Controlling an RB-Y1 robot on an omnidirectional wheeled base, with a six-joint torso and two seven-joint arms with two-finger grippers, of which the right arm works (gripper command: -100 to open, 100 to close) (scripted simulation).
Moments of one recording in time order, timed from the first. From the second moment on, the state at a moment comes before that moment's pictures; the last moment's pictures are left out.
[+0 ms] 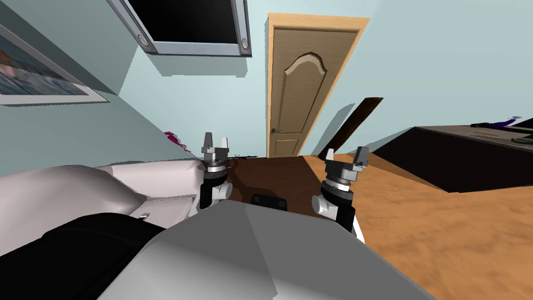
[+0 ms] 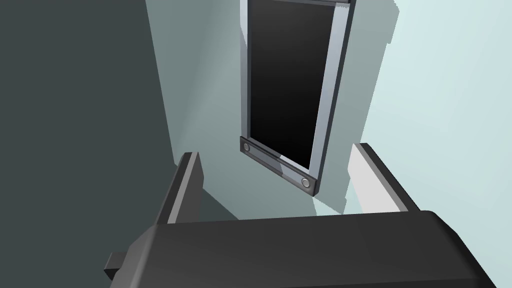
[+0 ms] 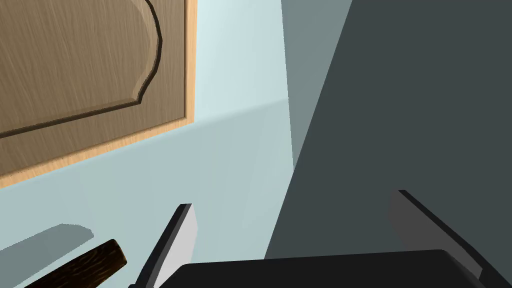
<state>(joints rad) 0.47 -0.02 -0.03 -2.23 -0.03 -0.61 -0.06</state>
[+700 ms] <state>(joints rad) 0.42 -0.07 -0.04 -2.07 0.00 -0.63 -0.10</state>
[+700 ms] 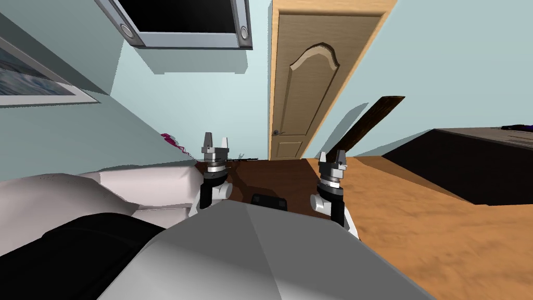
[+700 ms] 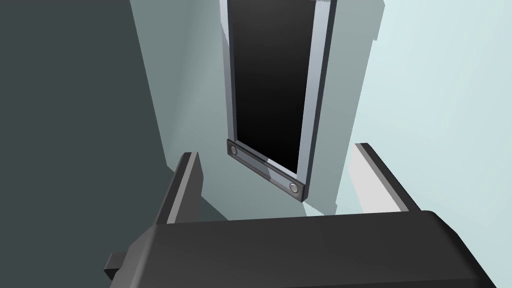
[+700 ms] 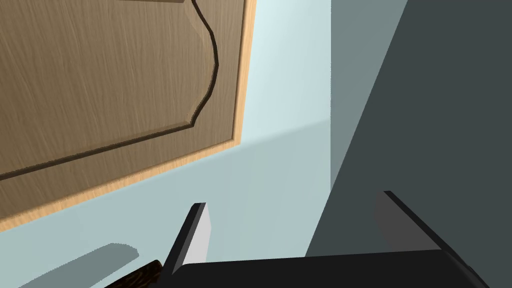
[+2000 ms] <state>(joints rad) 0.34 -0.14 -0.07 -1.78 0.07 -0.67 -0.19</state>
